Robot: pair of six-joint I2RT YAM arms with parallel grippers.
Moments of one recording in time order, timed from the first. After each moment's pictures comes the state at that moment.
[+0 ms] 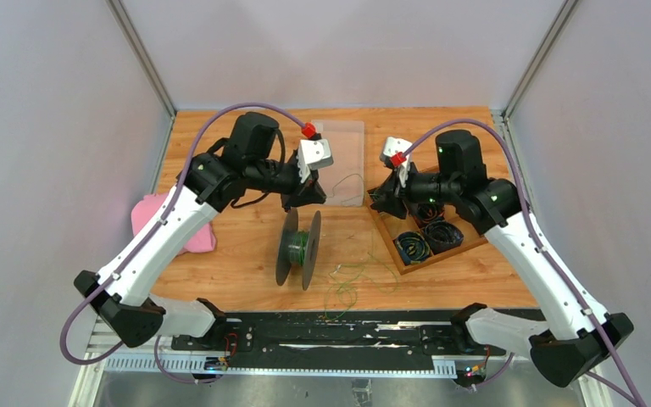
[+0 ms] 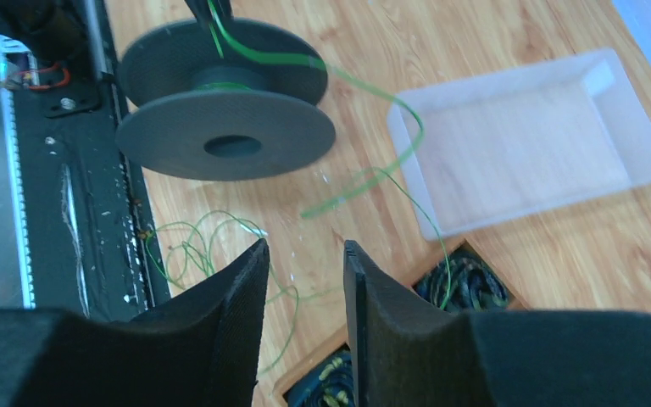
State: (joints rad) left arm -0.64 1.29 1.54 -0.87 0.61 0.39; right arm 0.50 1.10 1.27 -0.73 -0.64 -0.46
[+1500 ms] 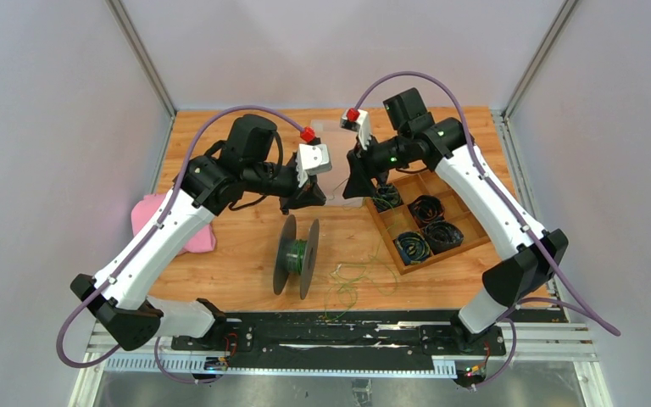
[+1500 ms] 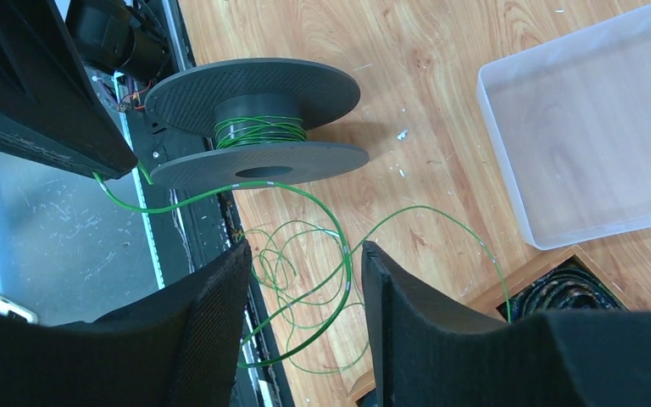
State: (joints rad) left arm -0.66 1.29 1.53 -0.87 0.64 0.44; right arm 0.54 1.61 1.77 -1.05 -0.75 -0.31
